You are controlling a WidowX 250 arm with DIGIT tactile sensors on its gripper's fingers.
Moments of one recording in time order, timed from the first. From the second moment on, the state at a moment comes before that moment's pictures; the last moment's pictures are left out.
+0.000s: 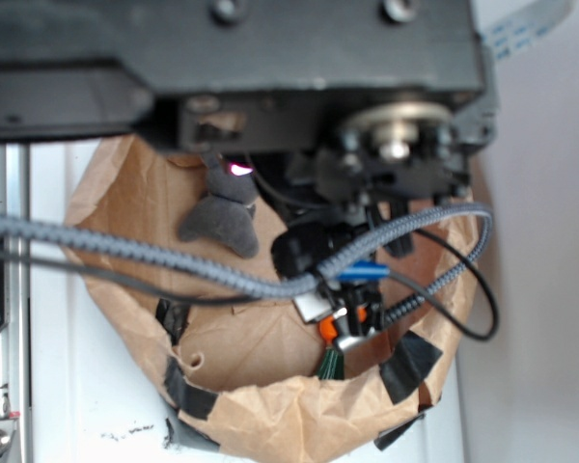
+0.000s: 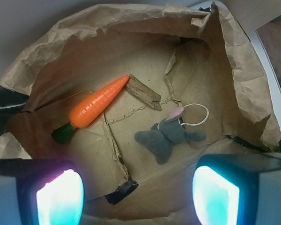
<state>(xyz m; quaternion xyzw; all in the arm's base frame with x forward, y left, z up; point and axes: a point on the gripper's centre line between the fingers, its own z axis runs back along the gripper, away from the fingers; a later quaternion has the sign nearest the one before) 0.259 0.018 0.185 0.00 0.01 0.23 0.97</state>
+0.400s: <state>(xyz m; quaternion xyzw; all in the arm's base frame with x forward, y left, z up) 0.243 0.017 0.122 0.04 0.00 0.20 0.98</state>
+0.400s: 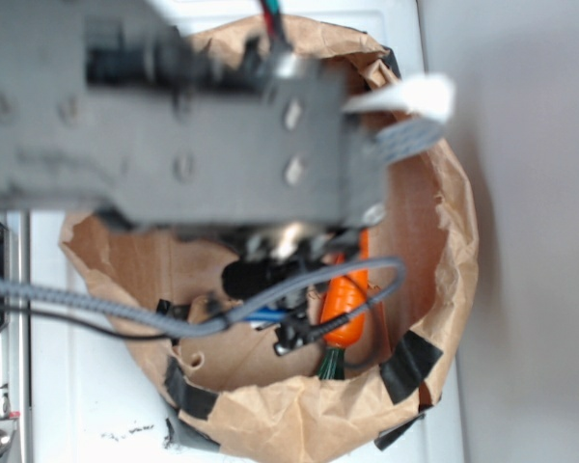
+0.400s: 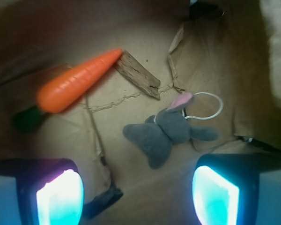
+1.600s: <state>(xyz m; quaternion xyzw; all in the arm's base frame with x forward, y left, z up) 0.260 0.050 0.014 0.05 0.00 0.35 0.94</state>
